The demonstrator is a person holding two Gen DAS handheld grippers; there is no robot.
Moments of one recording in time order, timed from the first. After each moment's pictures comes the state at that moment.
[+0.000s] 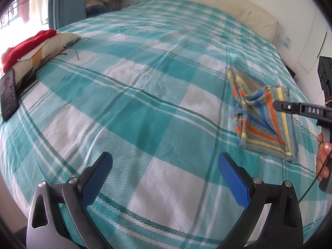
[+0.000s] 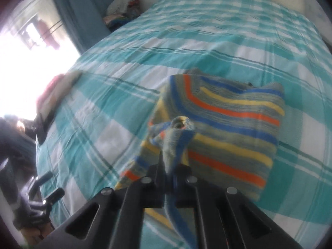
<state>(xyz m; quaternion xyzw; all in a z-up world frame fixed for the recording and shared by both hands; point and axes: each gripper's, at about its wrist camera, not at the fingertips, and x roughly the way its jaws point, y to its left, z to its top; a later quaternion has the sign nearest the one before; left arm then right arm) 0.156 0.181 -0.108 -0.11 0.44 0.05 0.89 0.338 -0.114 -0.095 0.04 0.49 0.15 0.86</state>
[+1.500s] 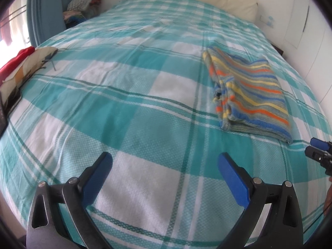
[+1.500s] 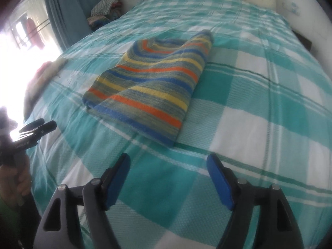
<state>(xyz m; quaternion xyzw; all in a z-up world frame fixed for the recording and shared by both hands) 0.158 0.132 -0.124 -0.04 0.44 0.00 0.90 0.184 -0.183 -0.128 0.04 0.47 0.04 0.88</state>
